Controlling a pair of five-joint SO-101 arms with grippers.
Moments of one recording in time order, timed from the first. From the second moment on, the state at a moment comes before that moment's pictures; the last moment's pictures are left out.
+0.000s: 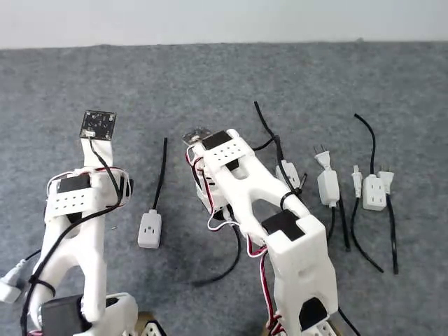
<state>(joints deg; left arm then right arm) -15.2 -16.4 46.8 48.0 -6.9 -32.2 31.8 -8.6 84.2 3.0</state>
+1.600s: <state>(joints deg) 12.1 -68.1 38.2 64.5 -6.9 -42.9 -16.5 -14.3 100.7 18.1</state>
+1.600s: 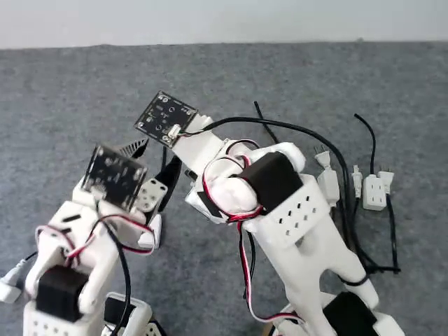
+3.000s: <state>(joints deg) 18.0 -74.9 47.6 61.7 -6.2 -43.0 -17.4 -11.8 100.7 18.2</state>
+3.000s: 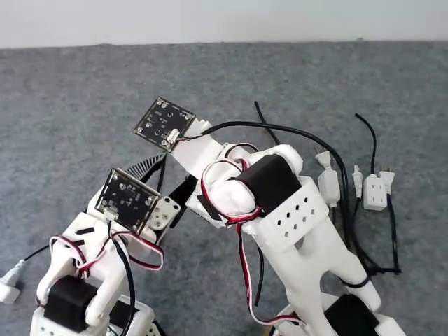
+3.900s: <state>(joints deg) 14.6 -75.3 44.9 62.0 -4.4 -43.0 -20.6 -10.7 100.7 18.2</state>
